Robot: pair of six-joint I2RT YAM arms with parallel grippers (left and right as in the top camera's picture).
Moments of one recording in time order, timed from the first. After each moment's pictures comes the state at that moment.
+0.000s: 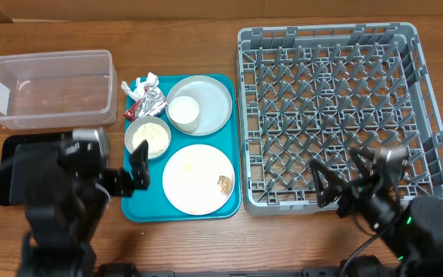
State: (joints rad) left arm 0.01 0.64 0.91 -0.70 0.21 -0.13; right arm 0.15 0.46 0.79 -0.66 -0.31 0.25
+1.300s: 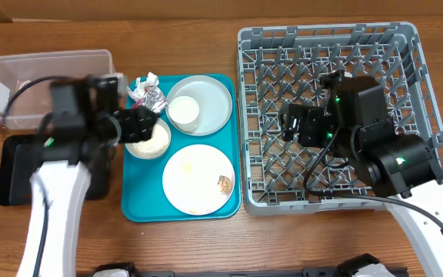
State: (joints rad) left arm 0.05 1.33 1.14 -0.75 0.42 -0.07; right arm 0.35 1.21 1.30 -0.94 -0.09 0.45
